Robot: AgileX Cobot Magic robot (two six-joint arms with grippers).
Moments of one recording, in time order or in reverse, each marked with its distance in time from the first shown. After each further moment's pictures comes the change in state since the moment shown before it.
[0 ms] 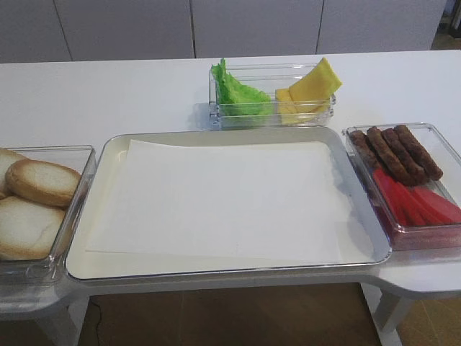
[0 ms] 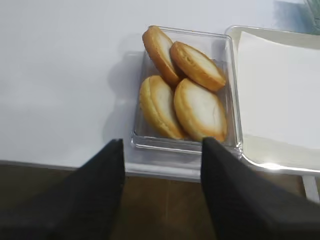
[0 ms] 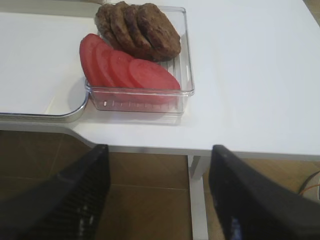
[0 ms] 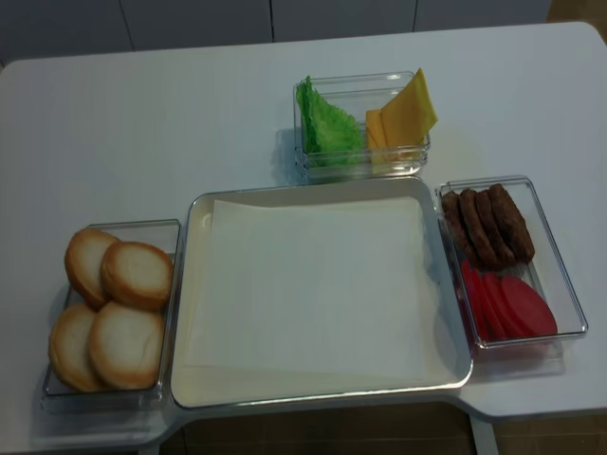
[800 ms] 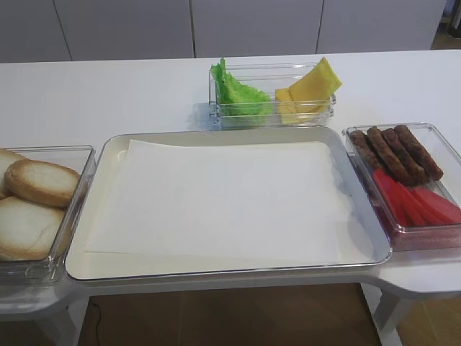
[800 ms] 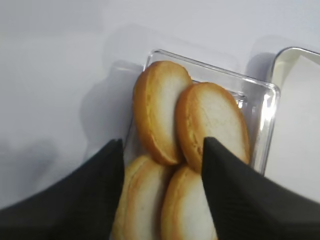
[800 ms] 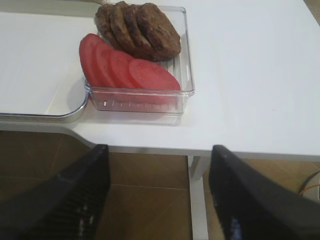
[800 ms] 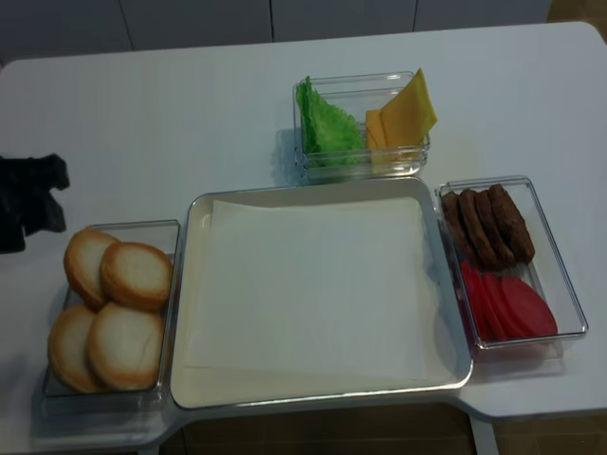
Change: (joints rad) left arm 0.008 0.972 -0.368 -0.018 -0.159 -0.121; right arm 0.000 0.000 0.000 0.000 0.000 0.000
